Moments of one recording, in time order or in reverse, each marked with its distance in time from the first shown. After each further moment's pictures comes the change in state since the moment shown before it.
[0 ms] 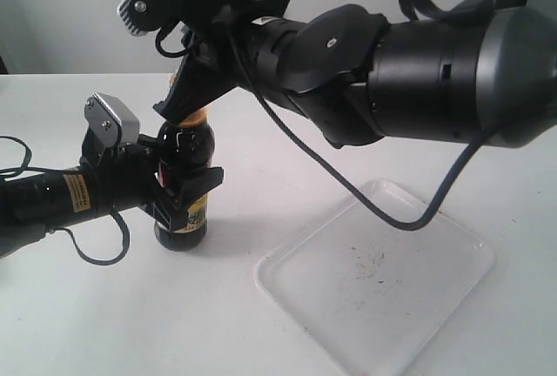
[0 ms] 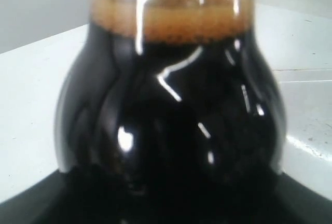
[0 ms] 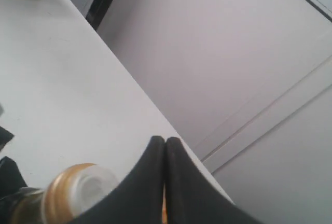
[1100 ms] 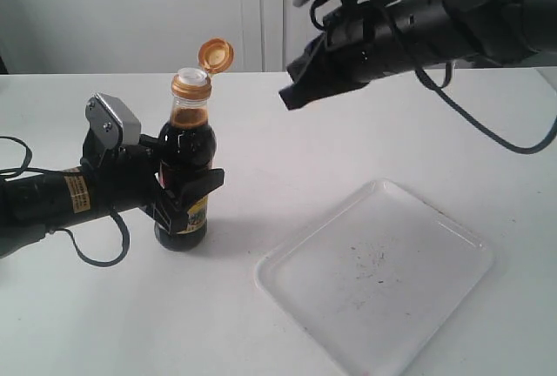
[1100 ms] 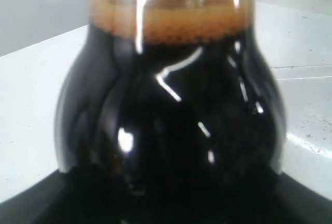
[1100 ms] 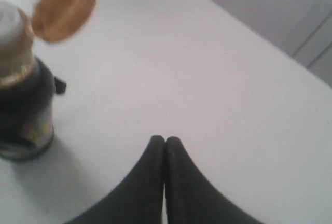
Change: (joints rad) left arm 0.000 0.000 0.000 0.009 -0.002 0.015; right arm -0.425 -0.047 0.000 -0.287 0.711 0.479
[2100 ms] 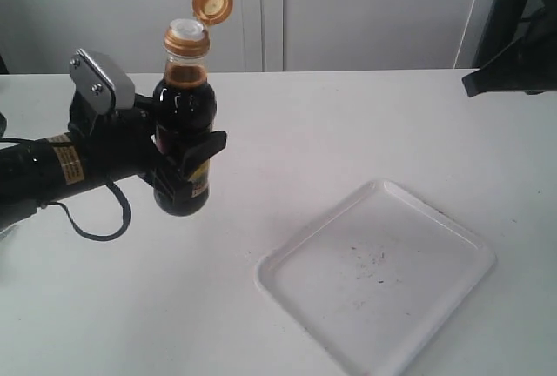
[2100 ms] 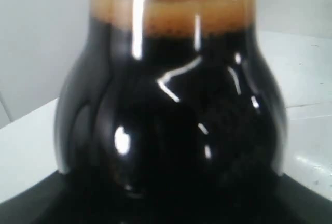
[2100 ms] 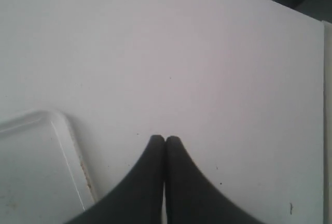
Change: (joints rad) left arm -0.074 -0.189 0.006 -0.087 0.096 0.027; right arm -0.351 -0.198 0.125 -0.810 0.104 0.813
